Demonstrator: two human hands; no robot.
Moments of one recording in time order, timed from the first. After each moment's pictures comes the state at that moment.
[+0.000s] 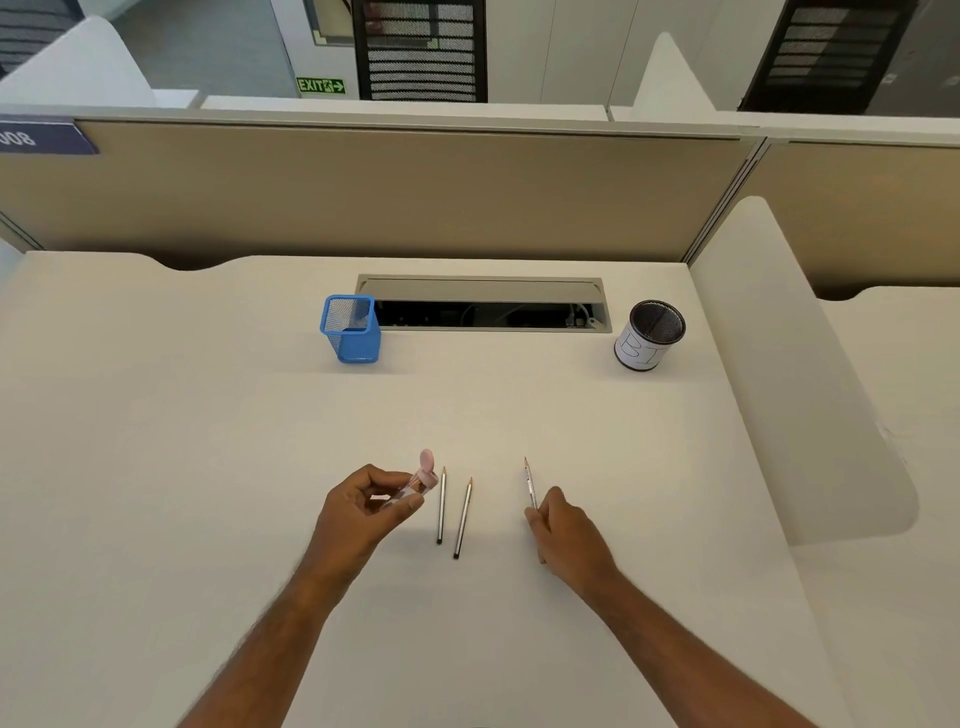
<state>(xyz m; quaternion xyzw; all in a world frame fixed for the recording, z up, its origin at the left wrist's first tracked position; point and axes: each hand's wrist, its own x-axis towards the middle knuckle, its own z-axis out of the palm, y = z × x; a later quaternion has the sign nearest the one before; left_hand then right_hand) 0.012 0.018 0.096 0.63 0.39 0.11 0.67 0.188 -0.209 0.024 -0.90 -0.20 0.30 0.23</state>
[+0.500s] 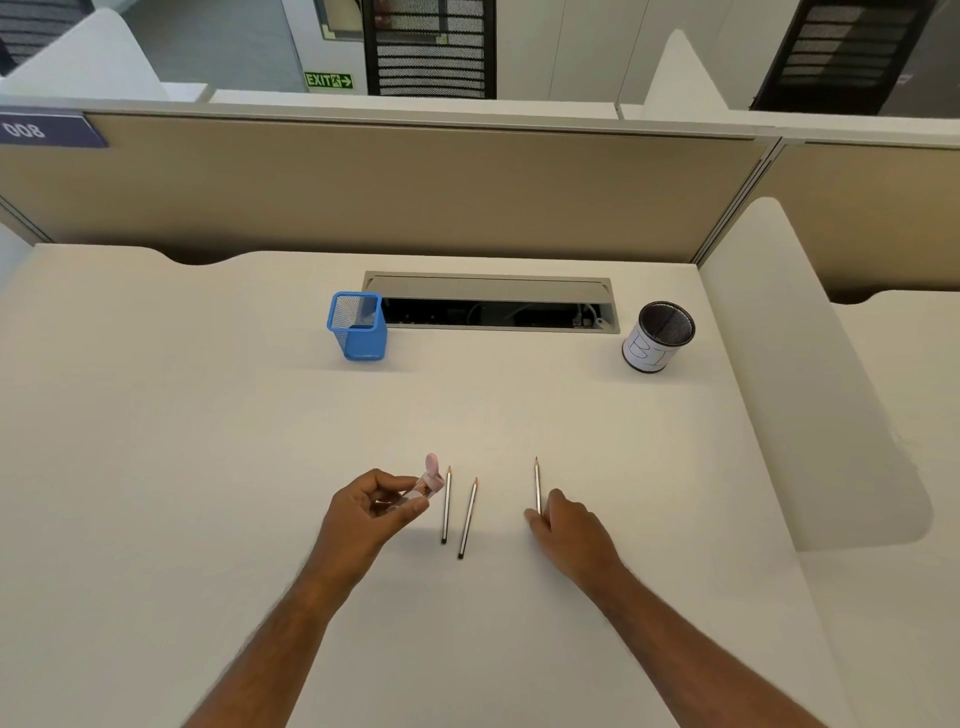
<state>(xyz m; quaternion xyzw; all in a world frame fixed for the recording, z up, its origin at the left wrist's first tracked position) 0.009 0.019 0.088 0.63 0.40 0.10 0.65 0.196 -0.200 0.017 -0.92 -0.22 0.29 0.12</state>
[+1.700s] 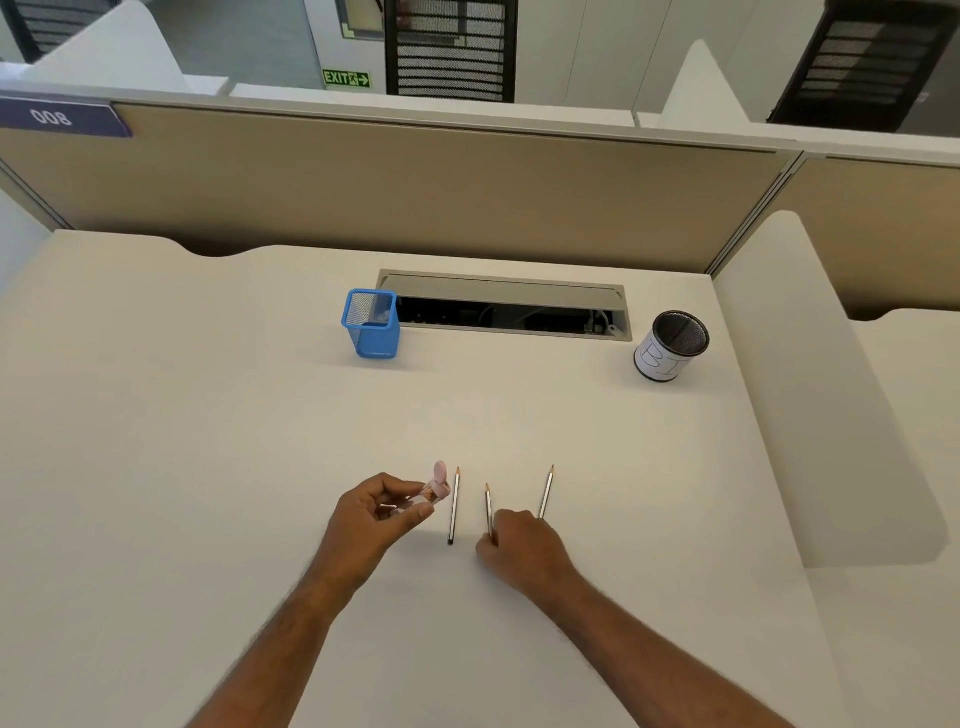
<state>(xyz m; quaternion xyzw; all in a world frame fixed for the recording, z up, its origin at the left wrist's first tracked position) 0.002 0.020 0.085 0.65 0.41 0.09 0.64 0.149 -0.147 0.049 -0.88 -0.31 0.34 0.08</state>
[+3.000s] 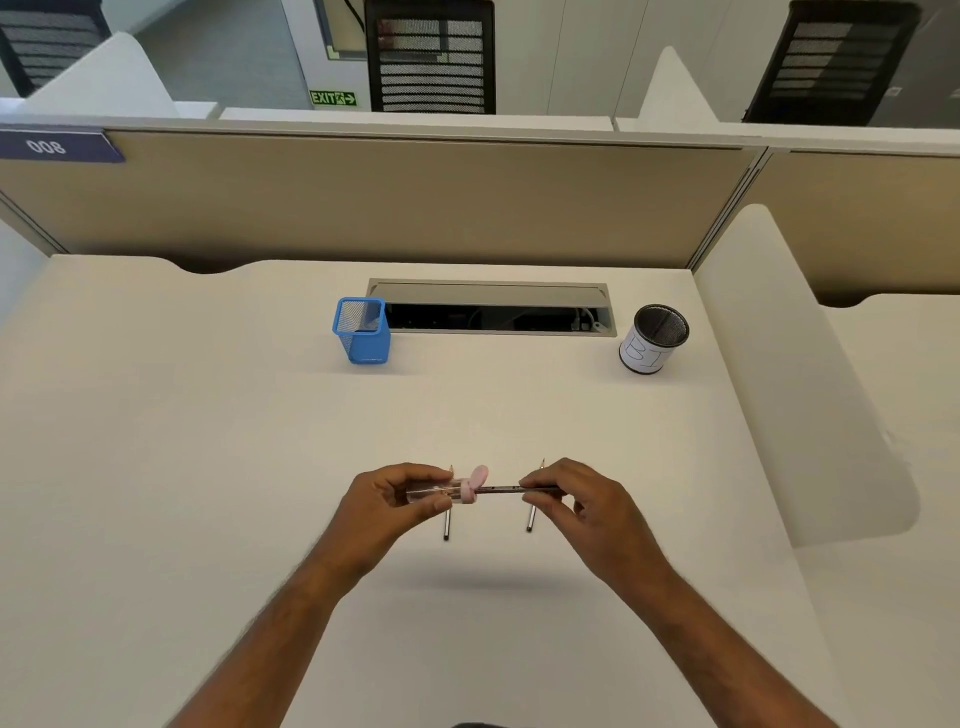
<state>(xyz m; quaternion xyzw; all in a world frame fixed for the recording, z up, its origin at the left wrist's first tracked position) 0.018 0.009 0.128 0.66 0.31 0.06 0.69 0.181 -0.216 0.147 -0.81 -0.37 0.18 0.41</state>
